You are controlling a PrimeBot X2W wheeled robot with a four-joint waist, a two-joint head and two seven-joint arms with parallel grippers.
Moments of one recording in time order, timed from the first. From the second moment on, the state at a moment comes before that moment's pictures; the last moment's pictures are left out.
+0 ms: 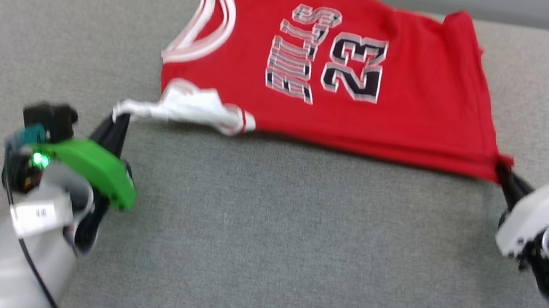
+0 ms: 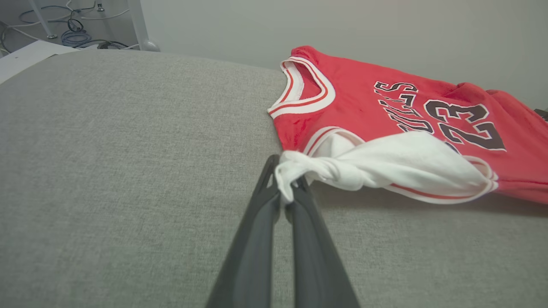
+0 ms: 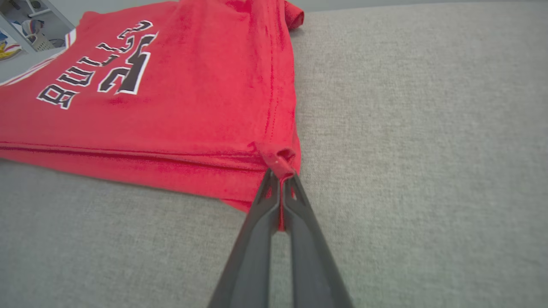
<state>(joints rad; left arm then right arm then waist) -0.60 0.35 -0.40 0.75 -0.72 -0.12 -0.26 -0.62 -0.42 0.43 0.72 0.74 0.13 0.02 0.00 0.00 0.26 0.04</state>
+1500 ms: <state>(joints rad) -0.05 0.51 -0.38 -0.03 -0.72 0.14 -0.07 0.12 -0.19 -0.14 -0.18 0.40 0.13 0.54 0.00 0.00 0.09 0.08</state>
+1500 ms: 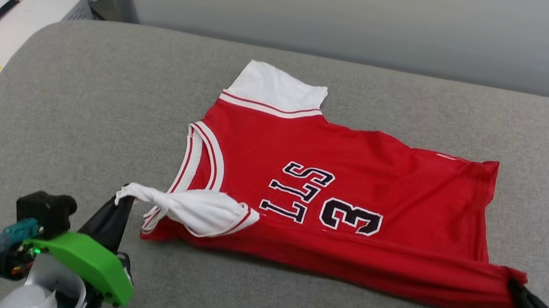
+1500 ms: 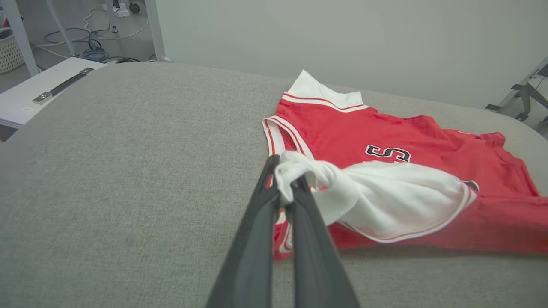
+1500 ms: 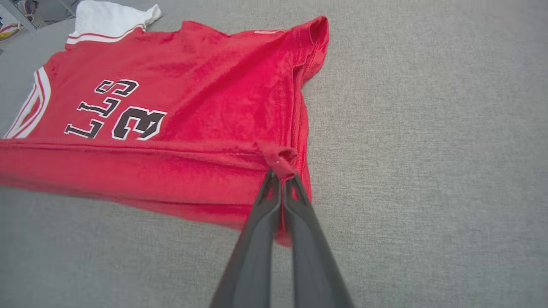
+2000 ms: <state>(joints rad) -0.35 0.39 -0.43 0.36 -0.71 -0.01 -0.14 -0.11 -0.24 -0.03 0.05 0.41 0.13 0.48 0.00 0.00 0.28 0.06</state>
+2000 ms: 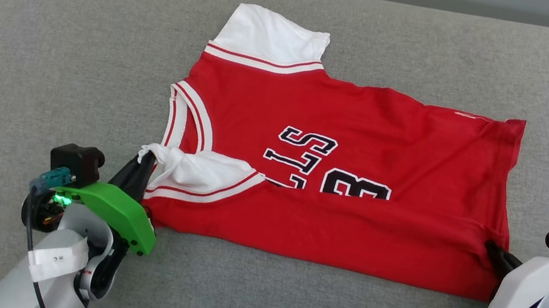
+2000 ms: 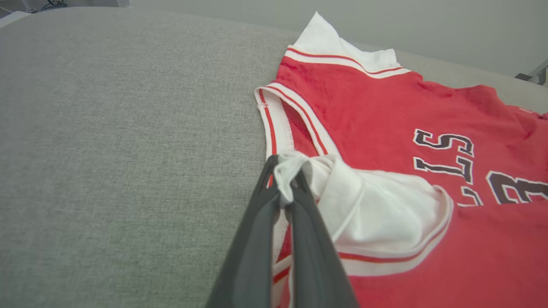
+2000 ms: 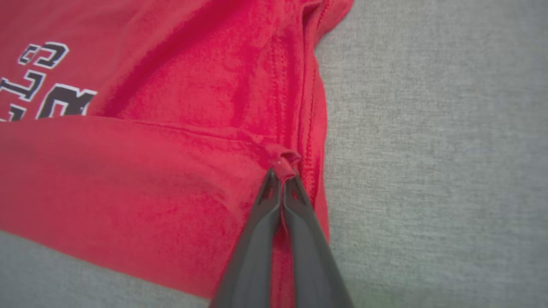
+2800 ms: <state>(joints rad) -0.44 0.36 -0.42 0.63 -0.74 -0.04 -0.21 -0.14 -0.26 0.08 0.16 0.42 0.13 -0.06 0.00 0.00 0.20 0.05</state>
